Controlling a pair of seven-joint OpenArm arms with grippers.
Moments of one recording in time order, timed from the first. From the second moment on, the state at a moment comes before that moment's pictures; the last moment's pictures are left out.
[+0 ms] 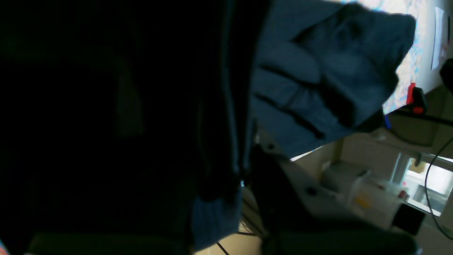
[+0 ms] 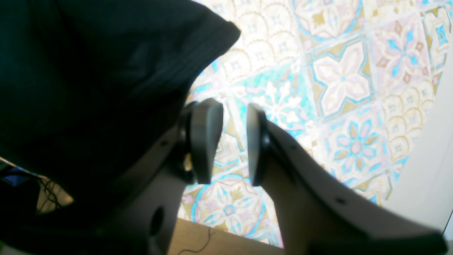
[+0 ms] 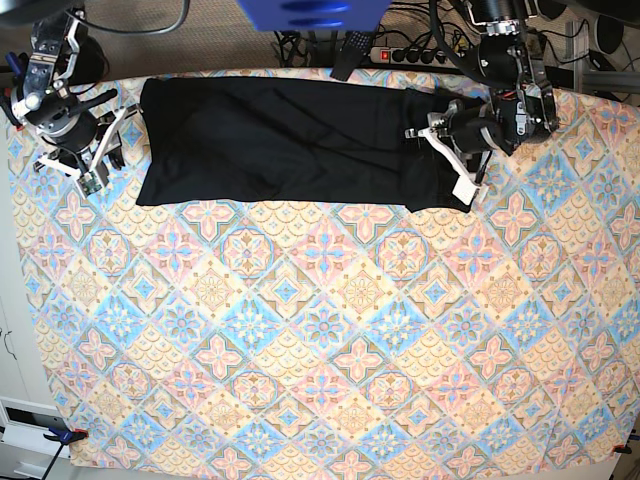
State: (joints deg) left arm 16.0 -4.5 -18.1 94.9 -43.0 -22.3 73.4; right arm -25.7 17.2 27.3 104.8 8.5 41.5 -42.8
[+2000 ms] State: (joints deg) left arm 15.4 -18.3 -9.3 101.9 -59.2 -22.3 69.7; right arm -27.9 19.2 27.9 104.7 13.8 41.4 -49.7
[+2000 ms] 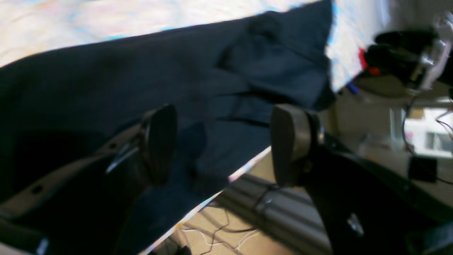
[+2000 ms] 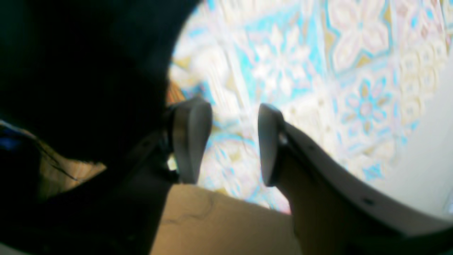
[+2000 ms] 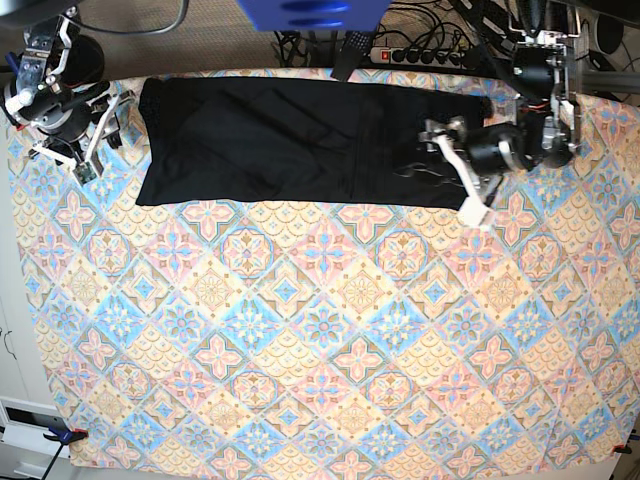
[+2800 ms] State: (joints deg) left arm 17.3 -19.1 -16.0 101.8 -52.8 -22.3 69.7; right arm -21.4 20.1 21.8 93.8 31.5 41.1 -55.6
